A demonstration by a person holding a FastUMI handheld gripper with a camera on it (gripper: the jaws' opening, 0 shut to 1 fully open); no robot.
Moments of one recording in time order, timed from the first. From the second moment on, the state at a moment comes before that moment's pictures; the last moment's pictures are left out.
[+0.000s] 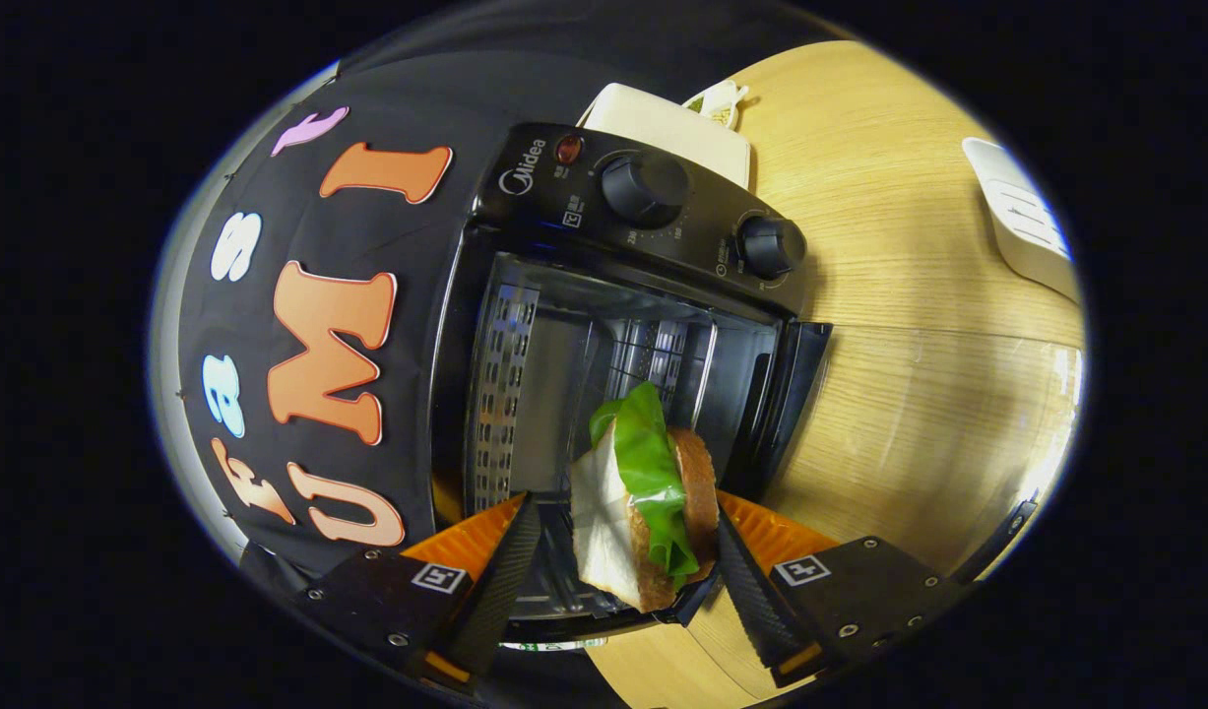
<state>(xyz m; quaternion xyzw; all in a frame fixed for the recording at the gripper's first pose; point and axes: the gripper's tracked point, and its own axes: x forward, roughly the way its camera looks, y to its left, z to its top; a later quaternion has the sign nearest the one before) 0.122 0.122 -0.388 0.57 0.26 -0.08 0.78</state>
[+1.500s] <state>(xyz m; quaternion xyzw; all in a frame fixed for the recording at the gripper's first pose) -0.104 0.079 -0.403 -0.06 0.43 0.06 0.90</state>
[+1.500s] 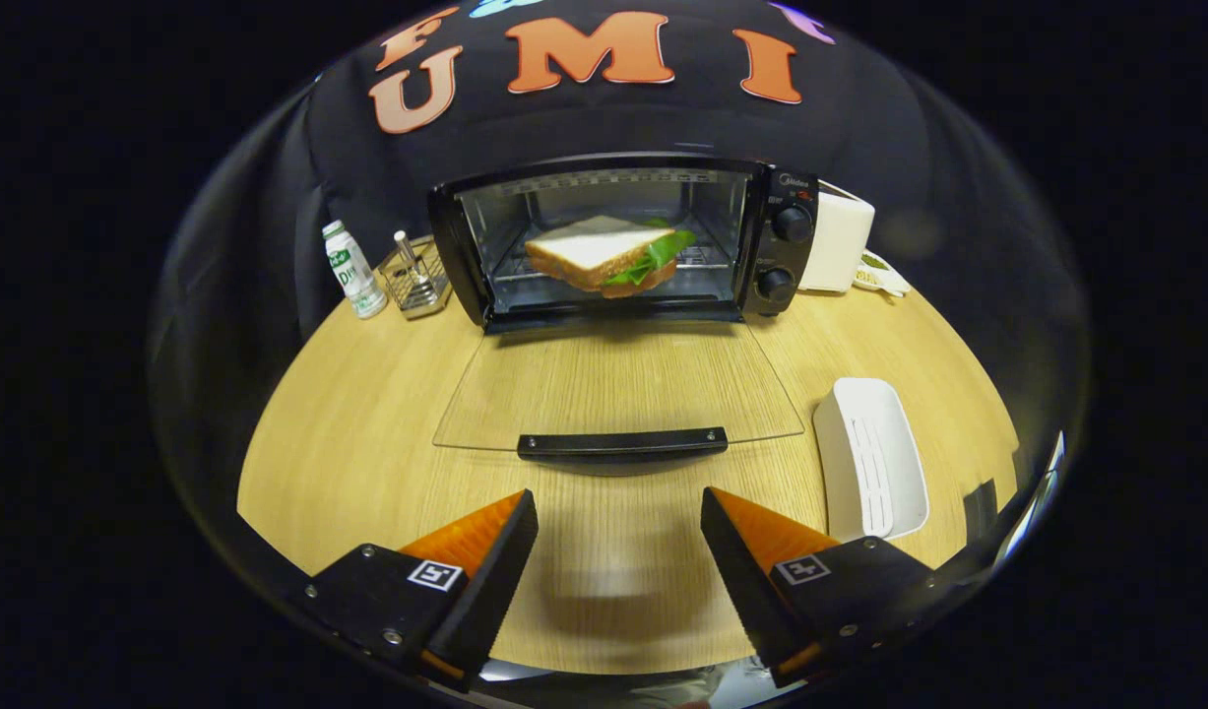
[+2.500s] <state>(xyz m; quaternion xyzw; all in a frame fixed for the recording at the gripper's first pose) -0.065 0.076 -0.457 -0.10 0.46 0.04 0.88</state>
